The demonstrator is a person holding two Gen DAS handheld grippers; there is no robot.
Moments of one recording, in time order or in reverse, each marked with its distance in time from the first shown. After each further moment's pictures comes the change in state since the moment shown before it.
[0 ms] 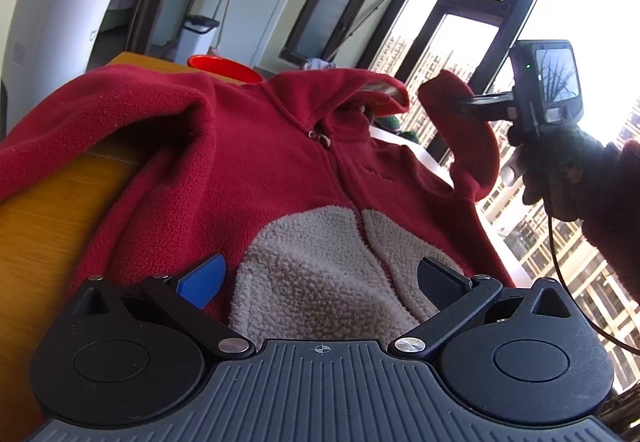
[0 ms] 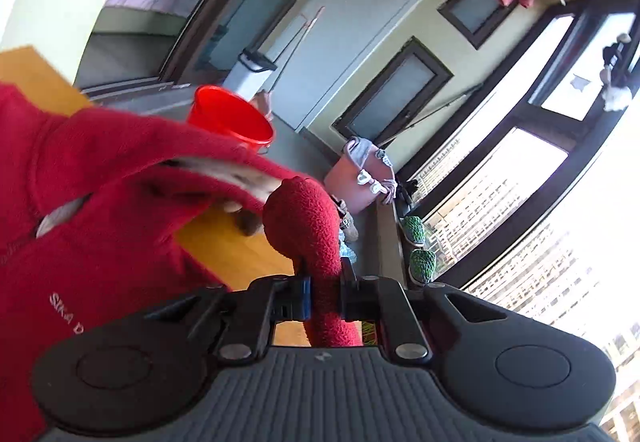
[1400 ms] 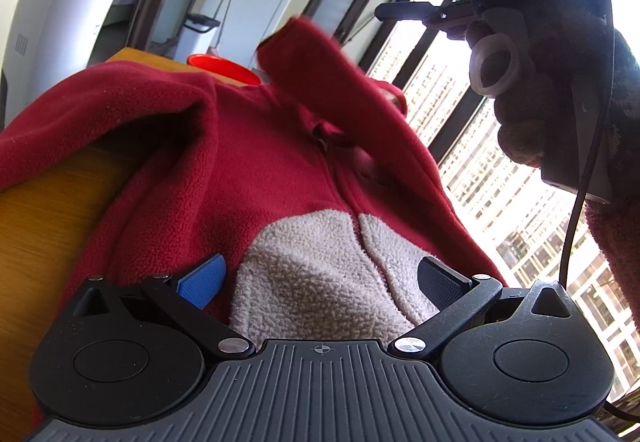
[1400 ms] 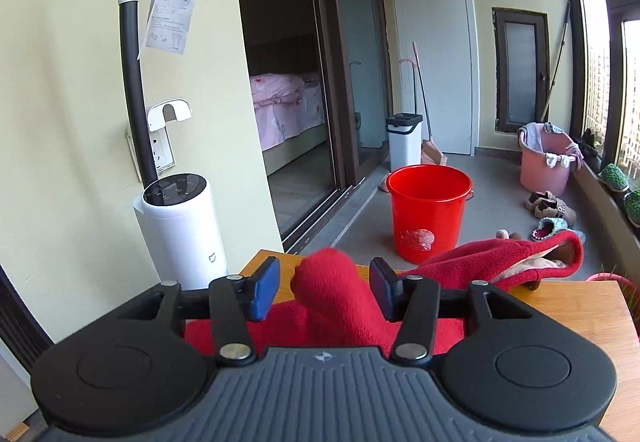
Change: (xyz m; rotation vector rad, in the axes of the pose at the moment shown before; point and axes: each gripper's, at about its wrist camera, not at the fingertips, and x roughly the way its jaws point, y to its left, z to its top) left arm 0.001 0.007 -0.002 -0.032 -0.012 -0.023; right arm -0.095 0.068 0.055 0.414 -0.085 0.654
